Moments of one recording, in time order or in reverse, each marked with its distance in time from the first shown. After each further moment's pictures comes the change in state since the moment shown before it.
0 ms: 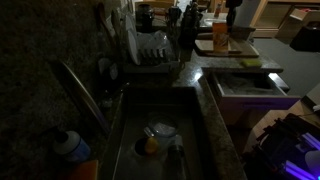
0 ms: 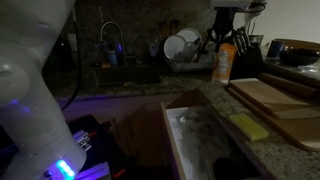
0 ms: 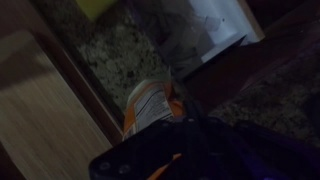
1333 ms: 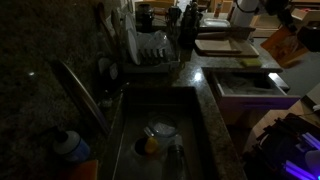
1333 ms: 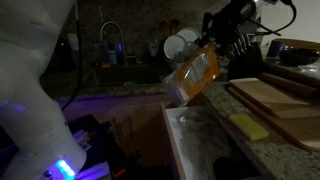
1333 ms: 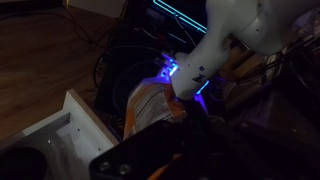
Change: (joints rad) arm -0.173 0.014 -0.015 -0.026 -0.167 -0.778 -0.296
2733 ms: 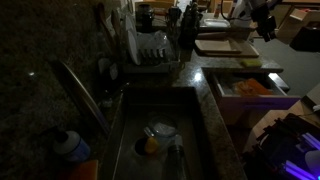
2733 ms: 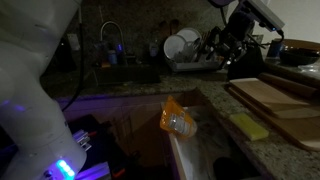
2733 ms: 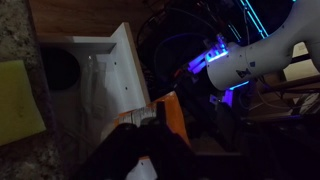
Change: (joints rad) arm 0.008 0.047 0.055 0.006 -0.027 0.263 -0.364
